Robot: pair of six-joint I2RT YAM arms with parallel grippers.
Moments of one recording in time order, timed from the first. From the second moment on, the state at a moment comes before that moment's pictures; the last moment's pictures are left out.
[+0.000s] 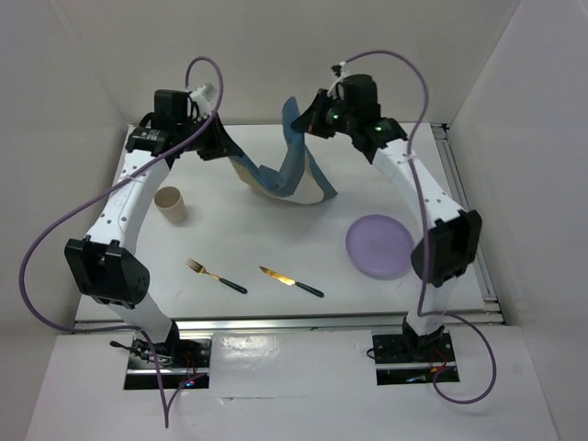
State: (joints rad) left arm -0.17 1.65 1.73 -0.71 0.49 -0.40; right arm 0.42 1.89 1.91 -0.40 -0.38 0.61
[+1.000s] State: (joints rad) left arm 0.04 1.53 1.93 -0.70 0.57 -0.59; right arm 0.41 1.34 1.58 -0.35 0.11 0.74
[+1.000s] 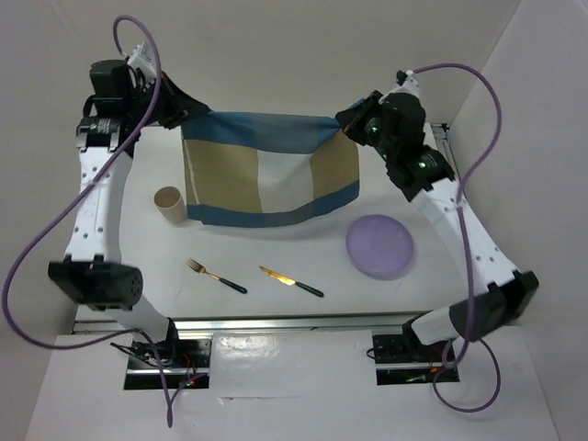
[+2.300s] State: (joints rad) left arm -0.22 2.03 1.53 -0.71 0.20 -0.46; right arm 0.37 2.00 1.37 -0.44 -0.19 0.64
